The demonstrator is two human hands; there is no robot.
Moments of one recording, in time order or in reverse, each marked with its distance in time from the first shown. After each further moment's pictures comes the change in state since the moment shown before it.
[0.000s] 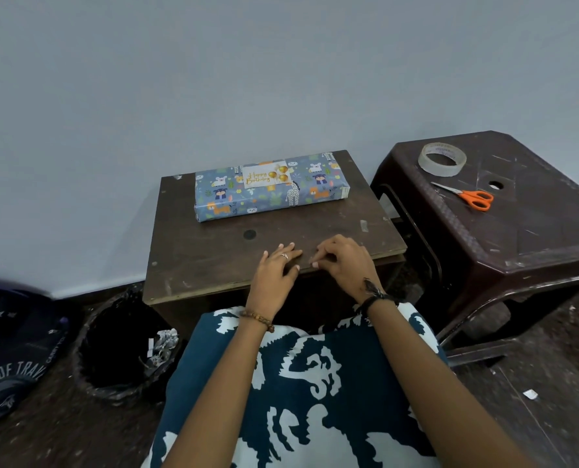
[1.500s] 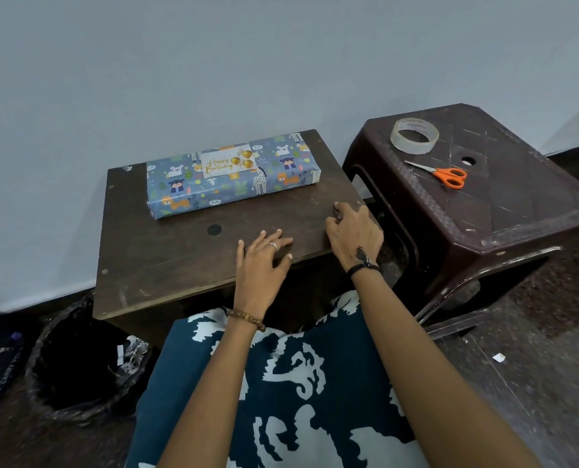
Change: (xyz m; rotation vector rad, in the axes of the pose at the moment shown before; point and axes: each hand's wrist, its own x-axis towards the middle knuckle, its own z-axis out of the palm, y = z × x) left_hand 0.011 0.016 0.019 0.092 0.038 0.033; right_hand 0.022 0.024 -0.017 -0.212 0.256 0.495
